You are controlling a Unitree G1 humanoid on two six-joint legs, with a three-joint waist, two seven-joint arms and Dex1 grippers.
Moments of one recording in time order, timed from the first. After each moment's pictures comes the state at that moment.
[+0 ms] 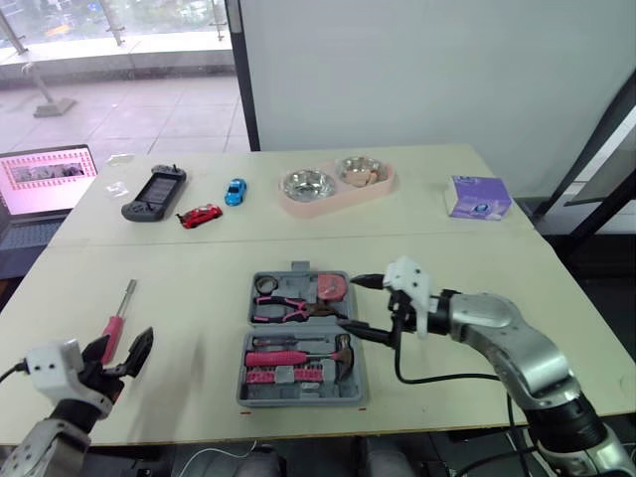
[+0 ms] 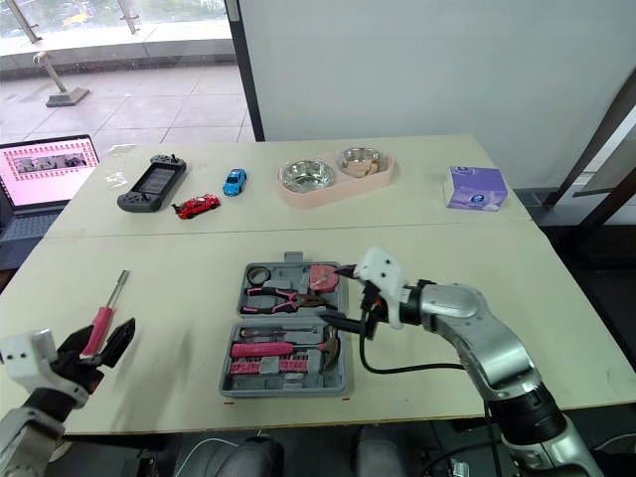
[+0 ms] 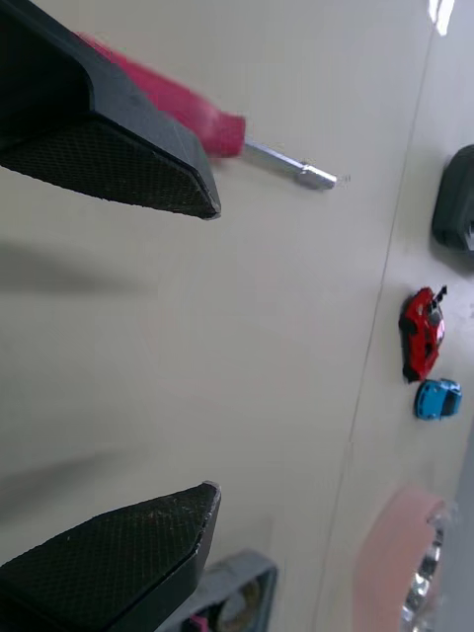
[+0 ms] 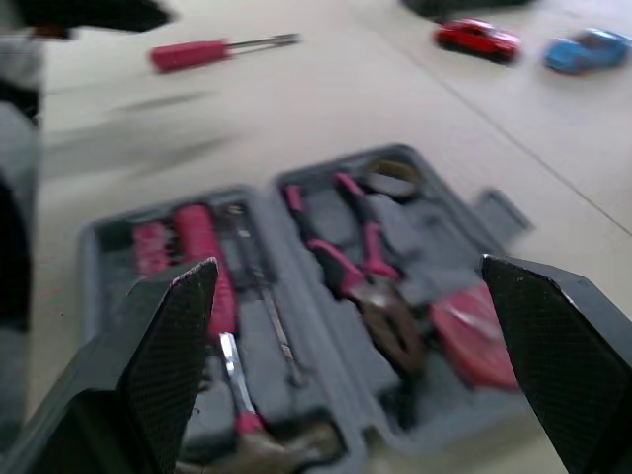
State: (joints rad) left arm 0.27 0.37 0.57 -0.24 -0.56 0.35 -0.40; right arm -0.34 -0.61 0.23 -0.35 0.34 0.51 0.89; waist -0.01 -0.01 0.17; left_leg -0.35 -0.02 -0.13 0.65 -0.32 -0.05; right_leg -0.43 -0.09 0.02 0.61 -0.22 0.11
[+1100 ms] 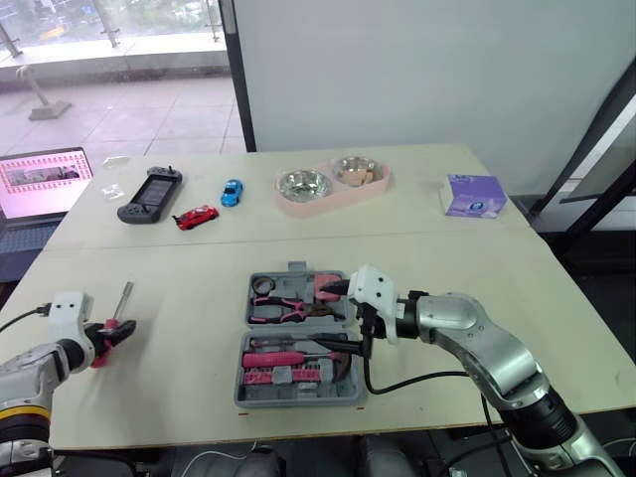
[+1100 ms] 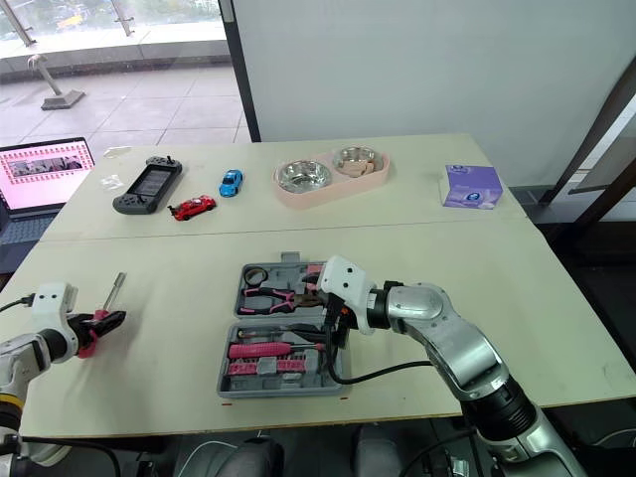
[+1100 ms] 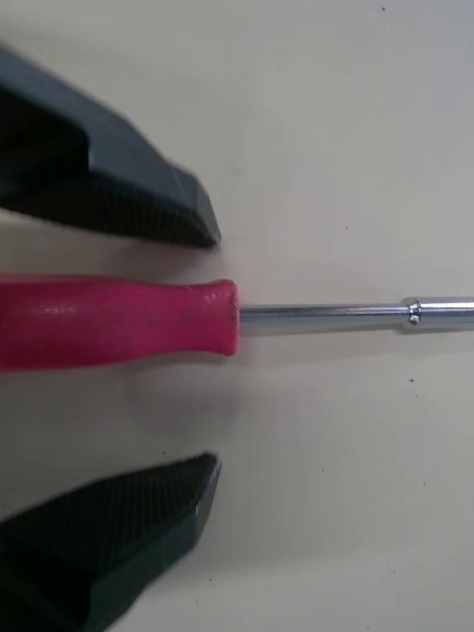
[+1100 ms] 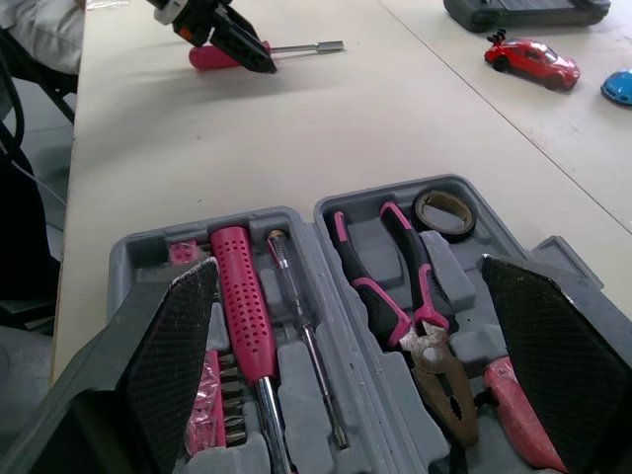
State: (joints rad) left arm -0.25 0.75 0.37 0.65 -0.29 0.44 -0.61; right arm -0.37 -0.53 0.31 -0.40 0.28 0.57 0.83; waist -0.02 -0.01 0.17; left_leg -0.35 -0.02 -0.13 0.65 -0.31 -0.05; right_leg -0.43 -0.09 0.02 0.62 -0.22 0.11
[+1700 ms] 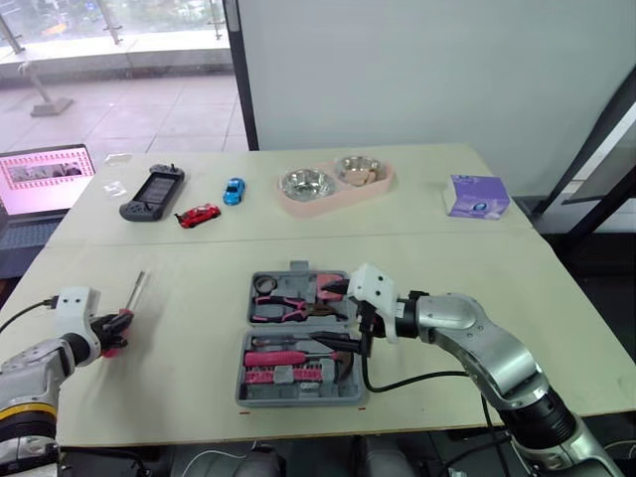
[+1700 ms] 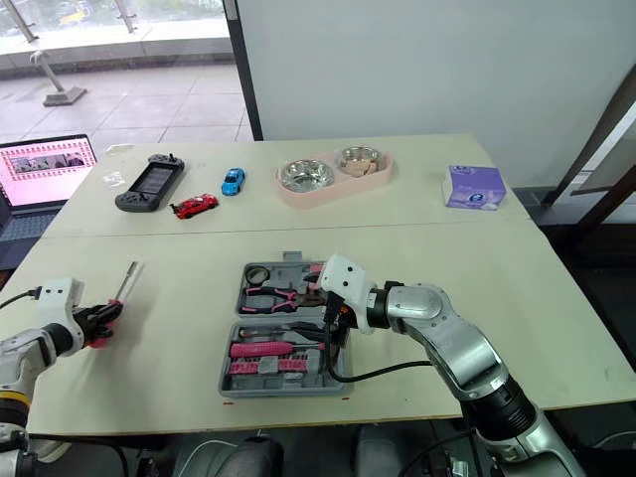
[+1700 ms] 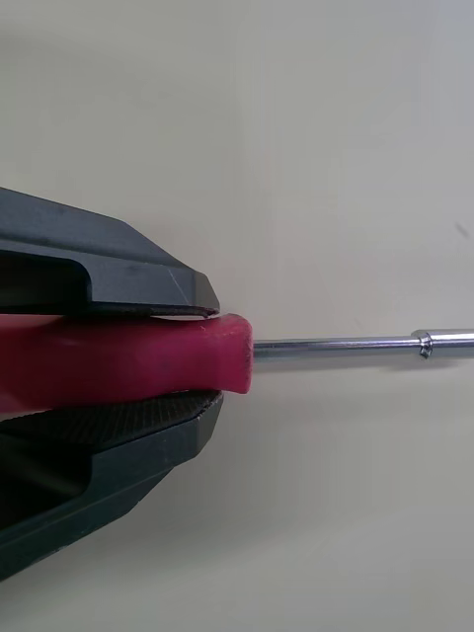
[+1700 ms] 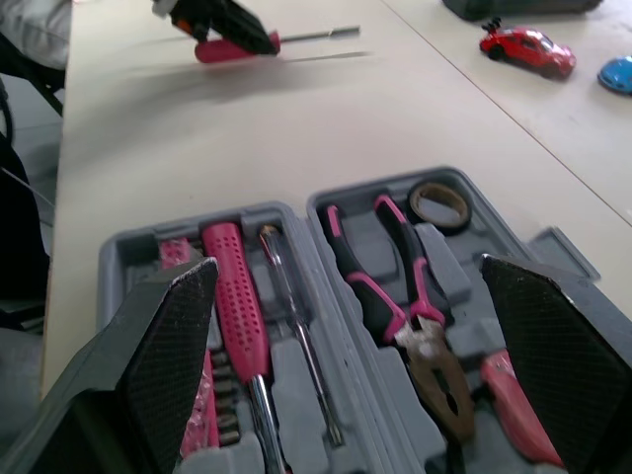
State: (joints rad) left arm -0.24 0.73 0.37 0.55 -0.30 0.37 -0.69; right arm -0.37 -0.54 0.30 -0.40 0.28 0.59 0.81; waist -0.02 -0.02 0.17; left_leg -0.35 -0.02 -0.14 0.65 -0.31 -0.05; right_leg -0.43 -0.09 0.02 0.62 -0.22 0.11
